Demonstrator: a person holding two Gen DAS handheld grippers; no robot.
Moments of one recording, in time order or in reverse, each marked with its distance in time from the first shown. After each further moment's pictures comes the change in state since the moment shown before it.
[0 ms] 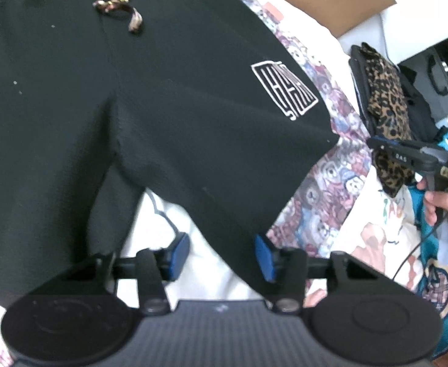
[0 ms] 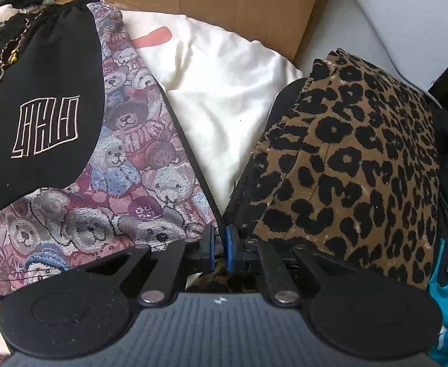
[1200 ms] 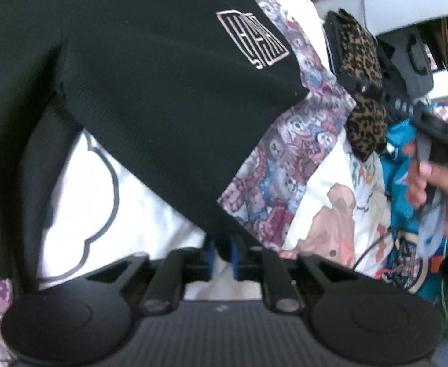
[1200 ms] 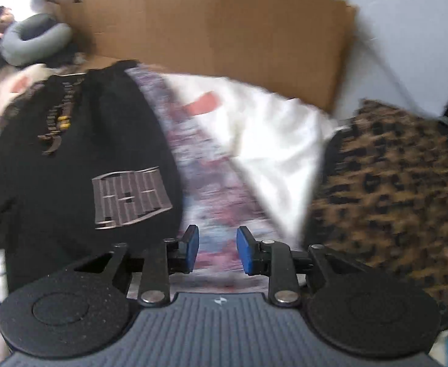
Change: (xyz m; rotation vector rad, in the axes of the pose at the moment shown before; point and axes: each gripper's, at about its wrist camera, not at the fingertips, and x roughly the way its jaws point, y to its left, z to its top) left arm 0.022 -0.013 -0.016 -0.026 0.132 -0.139; right arm -0.052 0.037 0.015 0.091 -0.159 0.188
